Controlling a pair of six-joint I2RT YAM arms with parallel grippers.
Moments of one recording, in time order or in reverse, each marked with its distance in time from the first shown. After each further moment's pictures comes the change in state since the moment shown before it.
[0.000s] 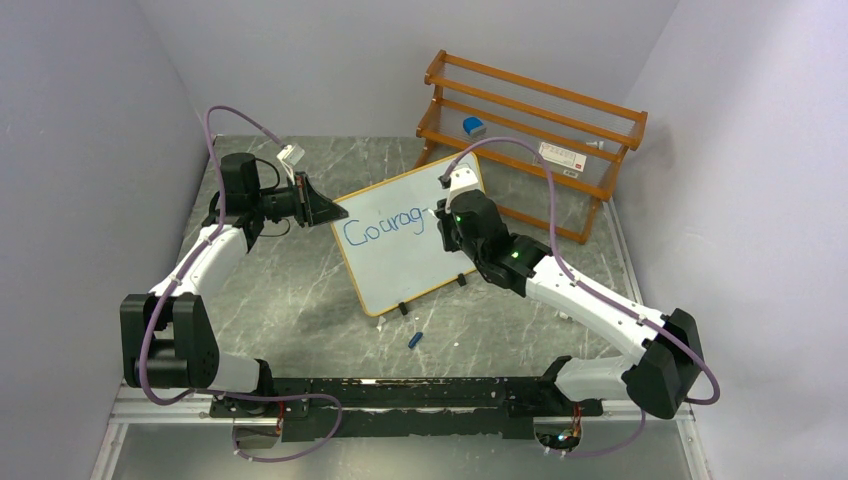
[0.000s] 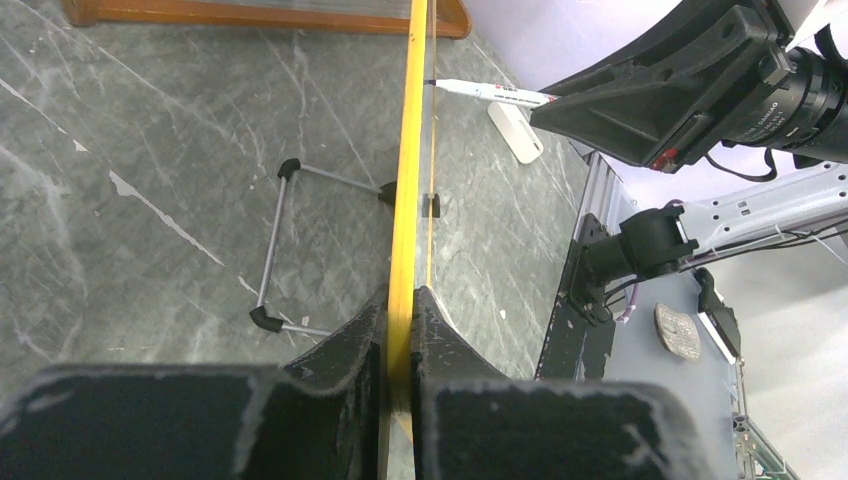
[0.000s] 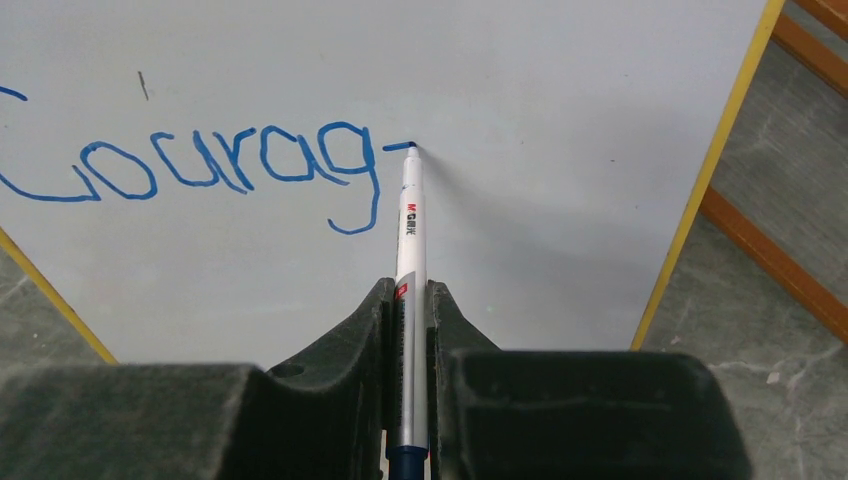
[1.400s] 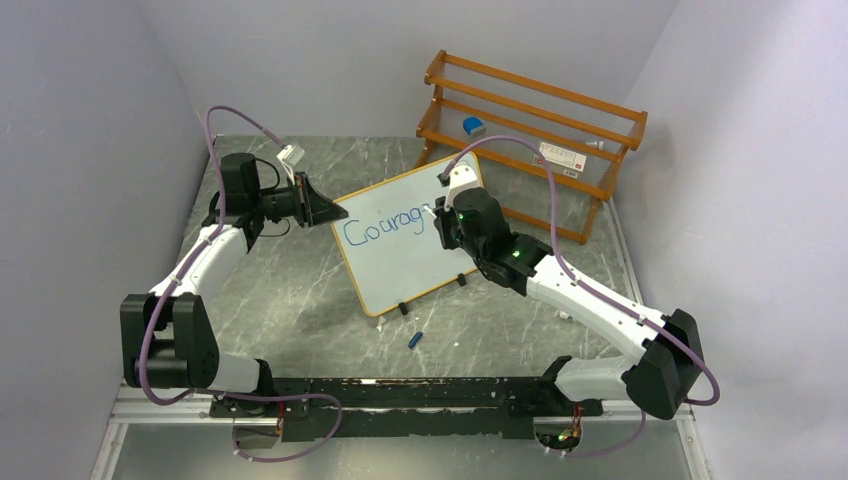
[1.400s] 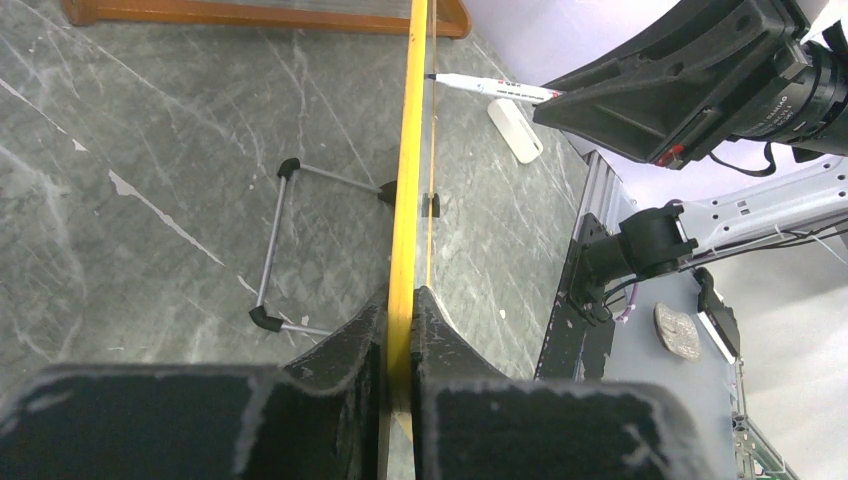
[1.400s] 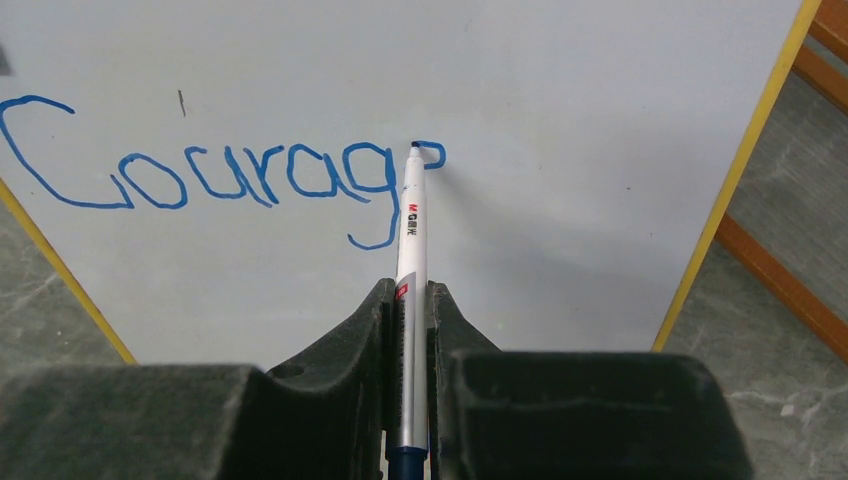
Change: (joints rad) left arm 0.000 0.000 0.000 -0.002 0.000 0.000; right arm -0.012 -0.002 0.000 0.038 -0.053 -0.021
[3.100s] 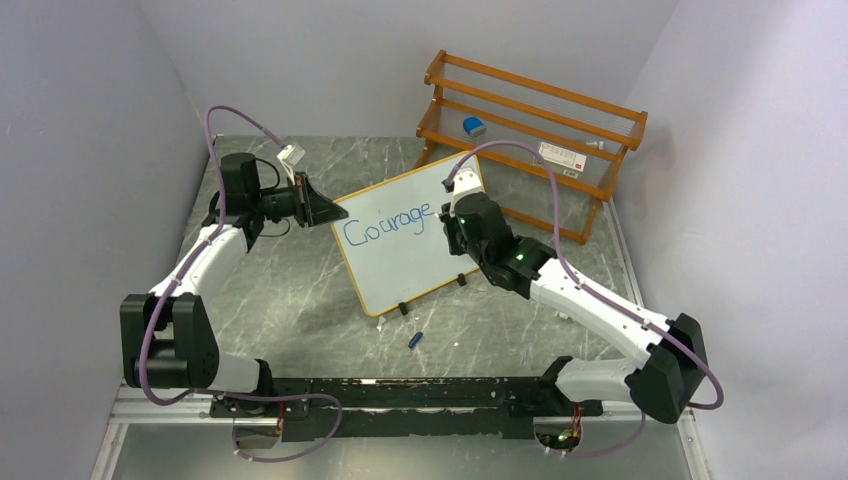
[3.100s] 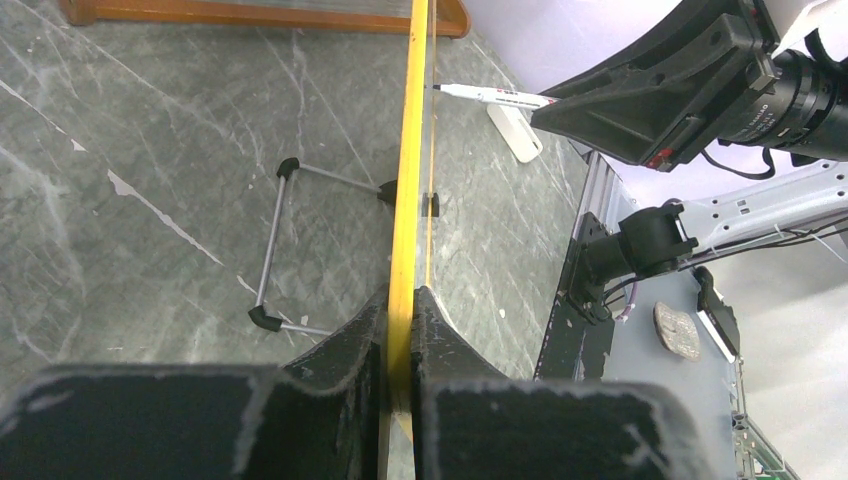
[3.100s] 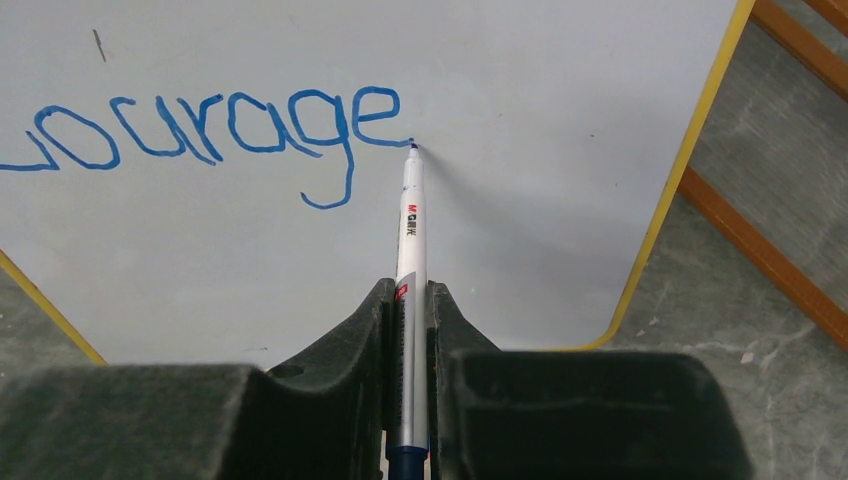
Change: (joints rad) left arm 0.000 0.000 0.002 -0.005 0.000 0.003; right arm 0.000 -0.021 -0.015 -0.074 0.057 -0.002
